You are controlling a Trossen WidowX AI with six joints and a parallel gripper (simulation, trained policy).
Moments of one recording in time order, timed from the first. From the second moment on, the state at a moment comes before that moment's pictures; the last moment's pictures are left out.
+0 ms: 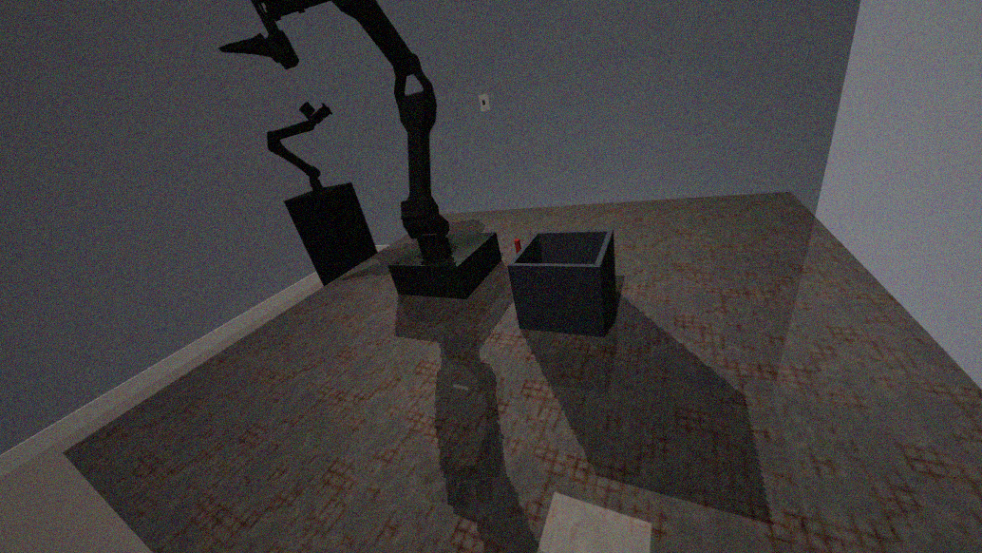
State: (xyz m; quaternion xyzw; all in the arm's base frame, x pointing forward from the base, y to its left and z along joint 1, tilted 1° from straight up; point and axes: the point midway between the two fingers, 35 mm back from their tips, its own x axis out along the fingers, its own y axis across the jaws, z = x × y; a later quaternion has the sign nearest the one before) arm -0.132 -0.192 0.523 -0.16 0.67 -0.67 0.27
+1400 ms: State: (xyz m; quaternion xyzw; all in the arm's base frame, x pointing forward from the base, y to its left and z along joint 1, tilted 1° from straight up) arm 0.090 -0.238 0.478 -0.05 0.21 -0.65 0.72
